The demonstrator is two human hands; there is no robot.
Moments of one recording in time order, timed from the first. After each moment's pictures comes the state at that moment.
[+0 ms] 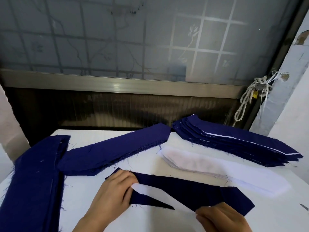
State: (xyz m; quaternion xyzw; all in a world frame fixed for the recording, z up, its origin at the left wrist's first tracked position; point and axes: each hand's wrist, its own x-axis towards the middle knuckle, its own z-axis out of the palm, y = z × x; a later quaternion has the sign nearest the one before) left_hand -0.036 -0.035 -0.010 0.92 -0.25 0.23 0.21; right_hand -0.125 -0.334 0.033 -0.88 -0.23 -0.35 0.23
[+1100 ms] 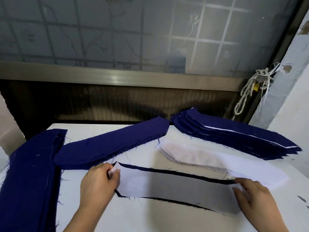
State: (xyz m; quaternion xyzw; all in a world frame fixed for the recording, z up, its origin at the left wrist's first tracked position) left_hand -0.028 -0.029 -0.011 0.94 0.09 0.21 0.27; right_hand -0.086 -0.444 -0.004 -0.96 0.03 -0.24 0.14
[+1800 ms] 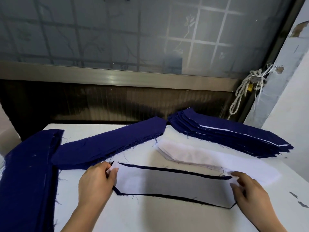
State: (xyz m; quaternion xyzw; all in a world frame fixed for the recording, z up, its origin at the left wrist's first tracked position) left_hand -0.027 -0.028 -0.010 0.94 0.10 0.20 0.25; right_hand -0.087 -0.446 -0.007 -0.94 0.09 -0.24 0.21
